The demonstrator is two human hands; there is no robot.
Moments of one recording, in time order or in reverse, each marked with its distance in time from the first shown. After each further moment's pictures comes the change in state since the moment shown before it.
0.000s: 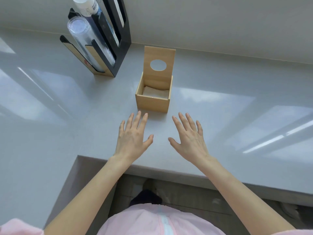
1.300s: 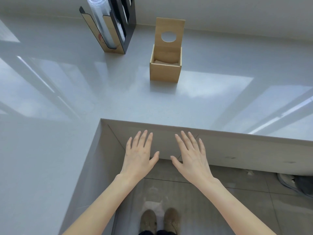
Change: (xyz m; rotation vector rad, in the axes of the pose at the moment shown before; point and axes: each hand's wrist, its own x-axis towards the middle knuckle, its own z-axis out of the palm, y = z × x) left_hand -0.166 -0.043 0.049 0.013 -0.087 0.064; right_hand -0.157 -0.074 0.082 0.008 -0.041 0.095
